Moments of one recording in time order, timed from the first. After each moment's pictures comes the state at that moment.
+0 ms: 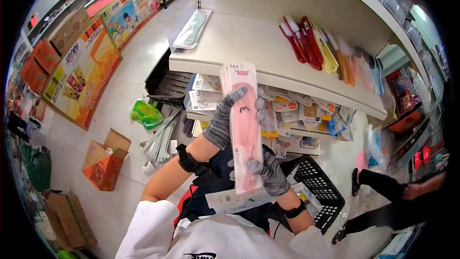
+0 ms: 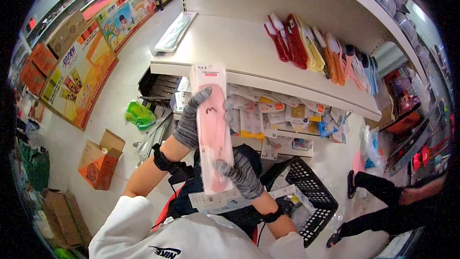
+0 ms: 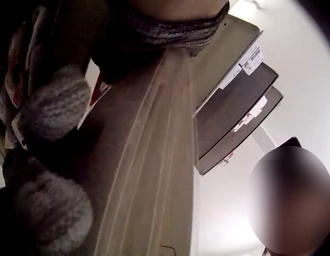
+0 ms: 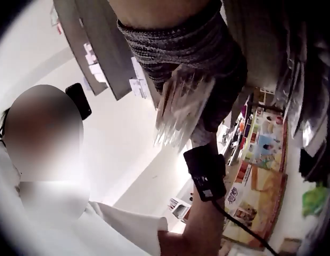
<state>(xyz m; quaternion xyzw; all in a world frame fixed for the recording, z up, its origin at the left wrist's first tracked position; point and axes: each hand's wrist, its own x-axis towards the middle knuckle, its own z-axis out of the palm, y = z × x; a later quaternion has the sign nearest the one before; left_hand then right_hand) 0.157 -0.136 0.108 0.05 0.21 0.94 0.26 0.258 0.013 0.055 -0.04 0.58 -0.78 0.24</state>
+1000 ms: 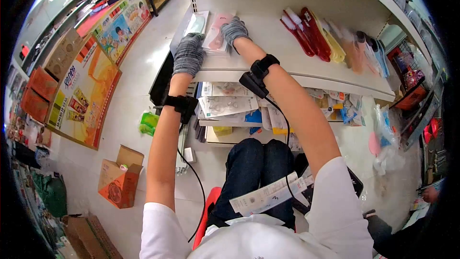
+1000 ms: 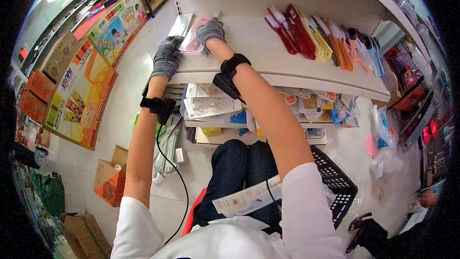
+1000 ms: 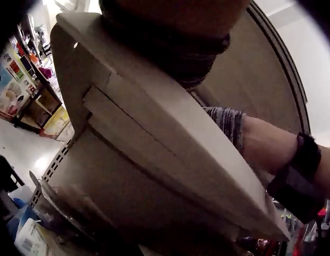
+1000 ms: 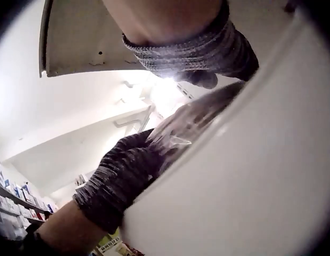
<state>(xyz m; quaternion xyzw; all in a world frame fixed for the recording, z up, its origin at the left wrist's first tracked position) -0.030 -0.268 0.113 0.16 0.90 0.23 -0.34 -0.060 -0.116 0.167 -0.02 0.92 -0.37 -0.07</state>
